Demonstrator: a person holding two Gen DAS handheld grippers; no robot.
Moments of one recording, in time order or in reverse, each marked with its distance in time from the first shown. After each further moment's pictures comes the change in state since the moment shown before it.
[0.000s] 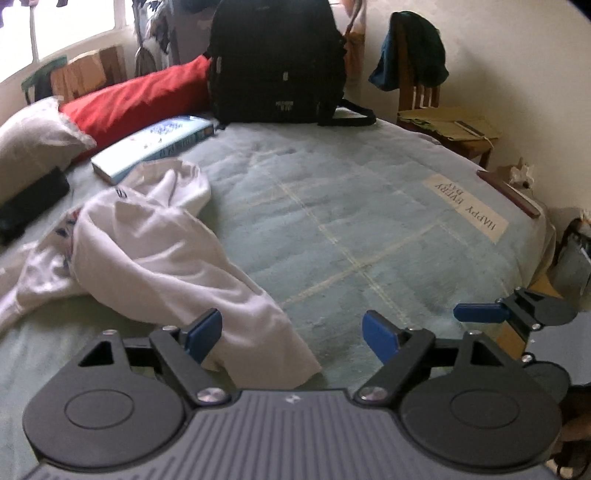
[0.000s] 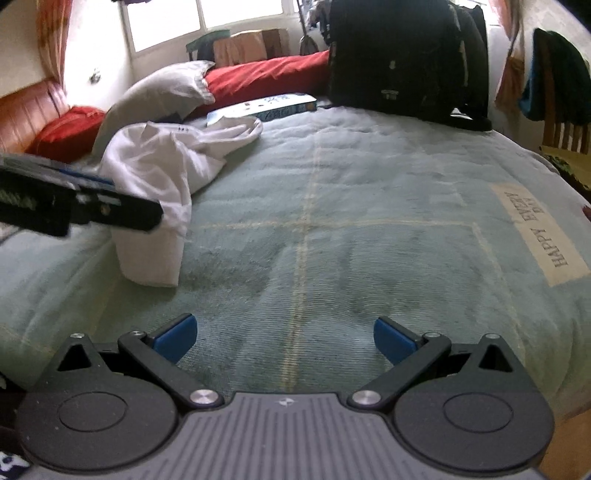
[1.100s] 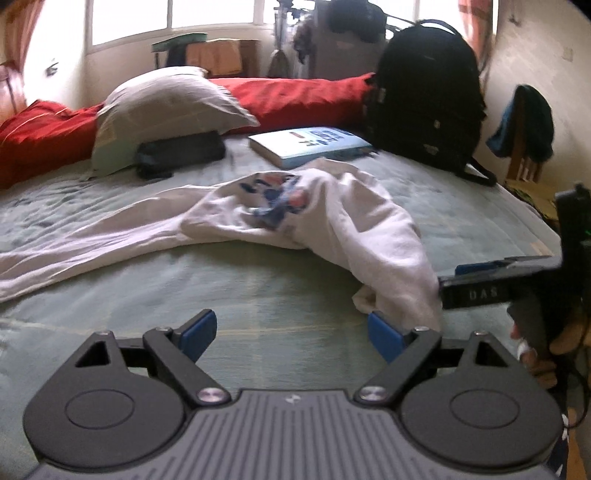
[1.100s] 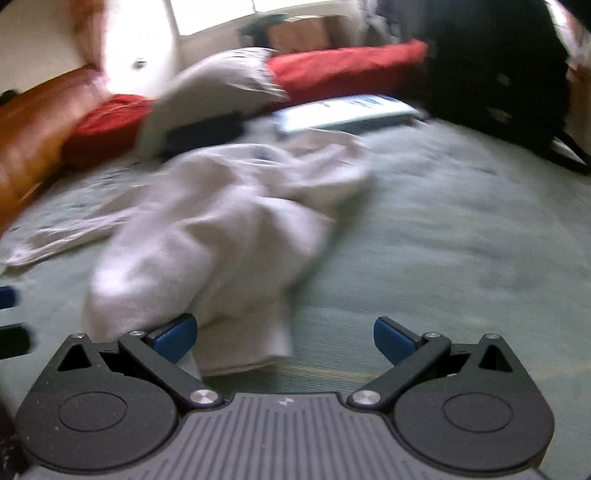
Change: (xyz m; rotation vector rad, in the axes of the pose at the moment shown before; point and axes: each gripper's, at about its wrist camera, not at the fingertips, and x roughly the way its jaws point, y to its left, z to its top) left arm -0.080 0.138 -0.064 -0.305 -0.099 0.239; right arm 0.096 0.099 0.099 -0.098 0.063 0.190
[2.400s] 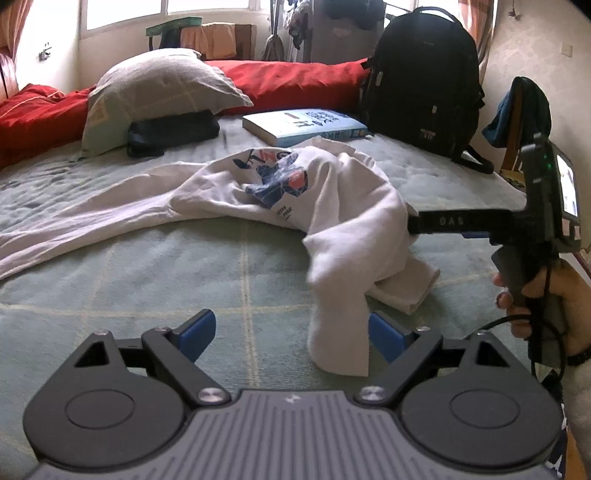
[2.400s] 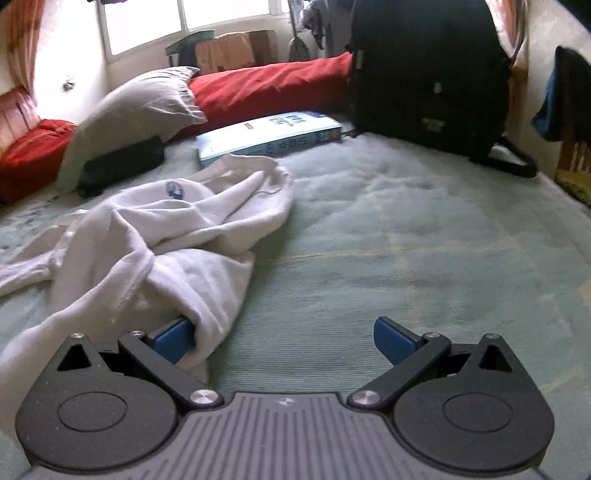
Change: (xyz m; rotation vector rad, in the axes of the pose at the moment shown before) left arm 0.018 -0.001 -0.012 0.007 0.052 -0.043; right arm 0.022 -0.030 0.023 0.122 -0.059 -0.238
